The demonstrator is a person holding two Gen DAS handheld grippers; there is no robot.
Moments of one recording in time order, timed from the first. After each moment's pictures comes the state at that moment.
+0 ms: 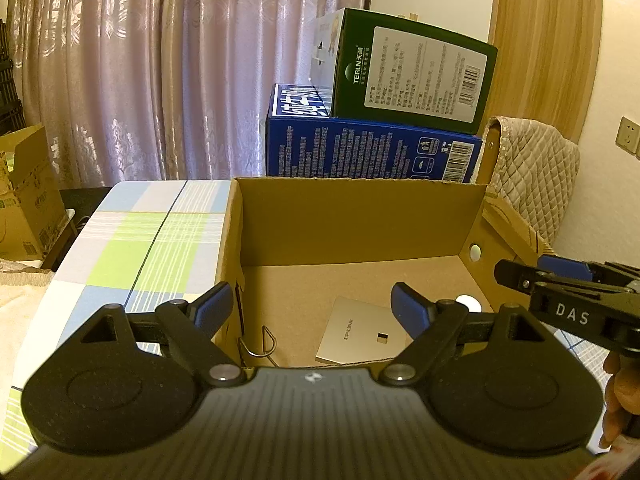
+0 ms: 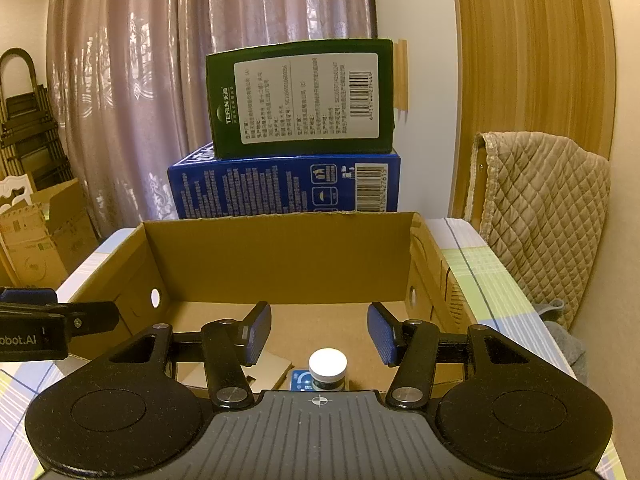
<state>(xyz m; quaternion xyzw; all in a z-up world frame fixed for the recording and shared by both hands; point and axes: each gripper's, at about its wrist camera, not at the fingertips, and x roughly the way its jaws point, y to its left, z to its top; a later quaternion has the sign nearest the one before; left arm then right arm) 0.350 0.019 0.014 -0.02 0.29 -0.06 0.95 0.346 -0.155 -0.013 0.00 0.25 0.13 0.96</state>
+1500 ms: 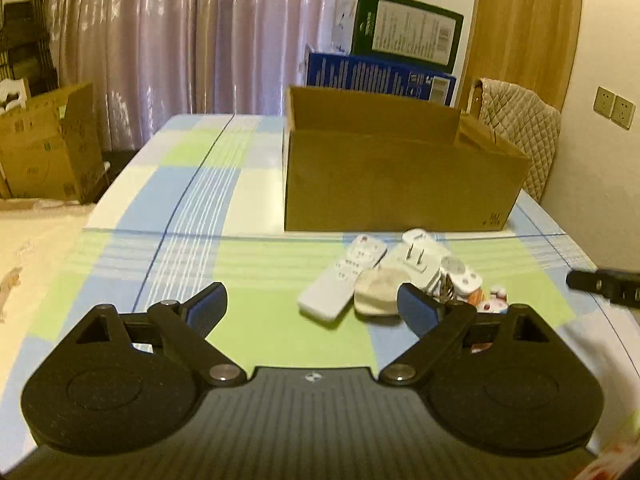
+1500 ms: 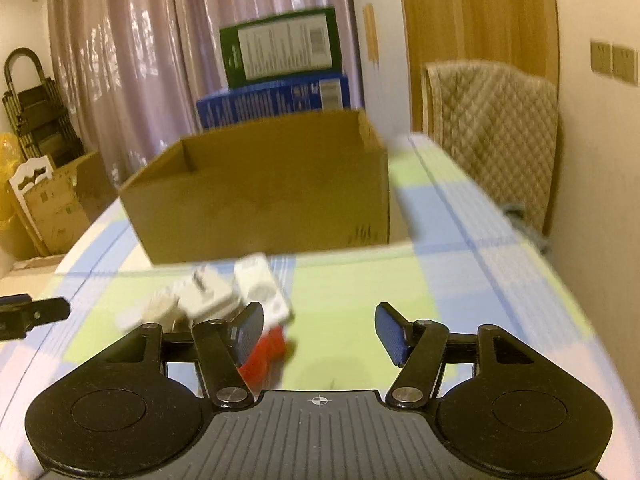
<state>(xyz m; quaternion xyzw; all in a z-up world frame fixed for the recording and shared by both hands) 0.139 0.061 -0.035 -0.04 0.31 -0.04 0.95 0.138 -0.226 -0.055 0.04 0.32 0.14 0.94</state>
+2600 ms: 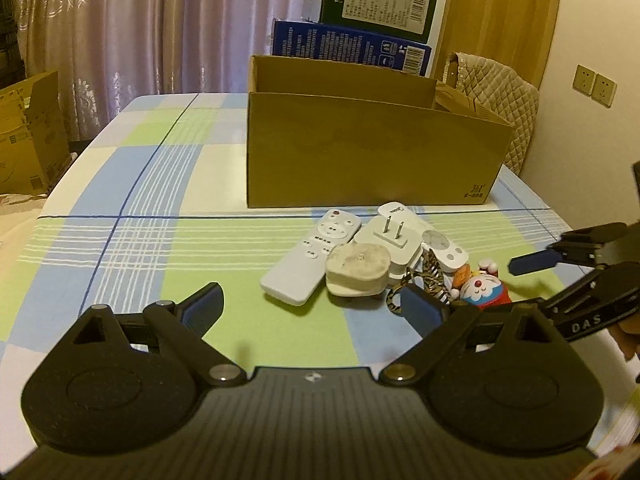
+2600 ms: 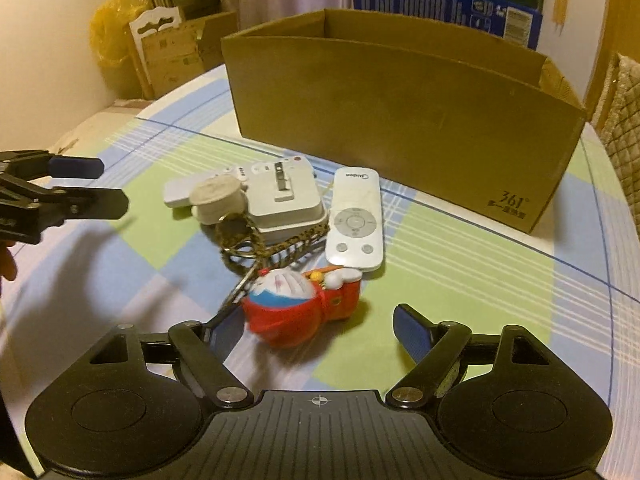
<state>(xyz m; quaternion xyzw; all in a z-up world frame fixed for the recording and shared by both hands) 0.159 0.046 -0.065 -0.03 0.33 -0.09 0.94 0.218 -0.190 -0.106 -0.13 0.40 0.35 0.83</state>
